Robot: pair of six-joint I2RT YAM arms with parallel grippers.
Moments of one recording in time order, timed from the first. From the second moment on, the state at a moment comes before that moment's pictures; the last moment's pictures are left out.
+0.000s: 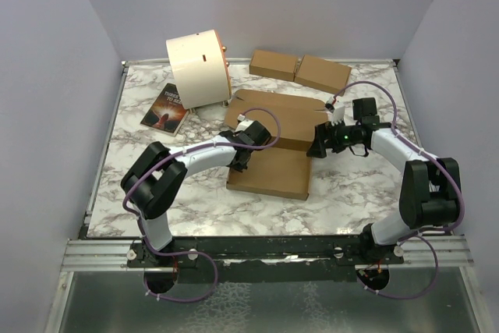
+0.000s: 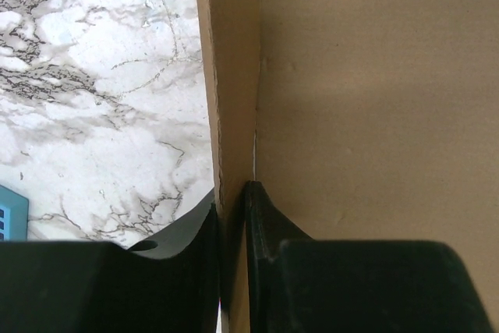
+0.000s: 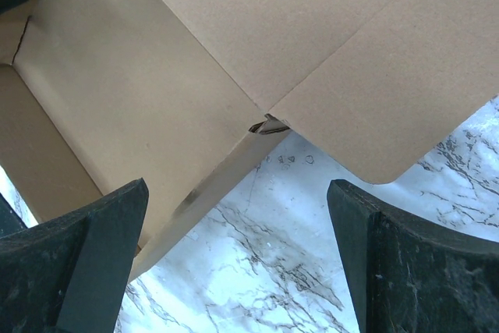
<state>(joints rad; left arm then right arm) -0.79 1.77 1.13 -0.60 -0.46 -0.49 0.08 1.53 0.91 -0.37 -0.66 -0.19</state>
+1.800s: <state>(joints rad) -0.27 1.31 0.87 -0.65 -0.28 -0.10 0.08 1.42 0.91 -0.42 -0.71 -0.30</state>
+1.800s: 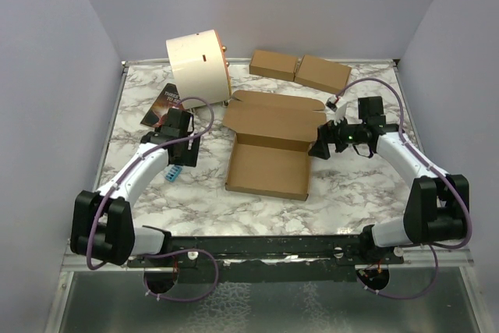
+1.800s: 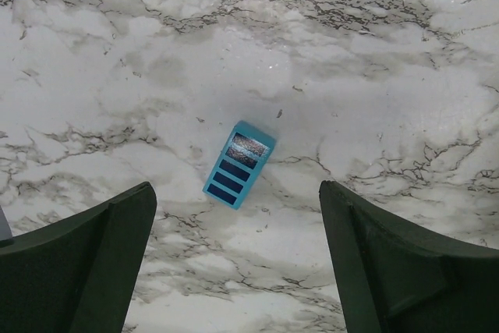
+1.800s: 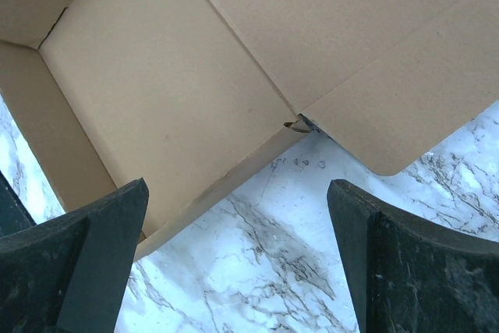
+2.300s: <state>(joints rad) -0.17 1.54 0.89 -0.64 -0.15 0.08 0.07 1.41 0.91 -0.43 -0.73 -0.31</state>
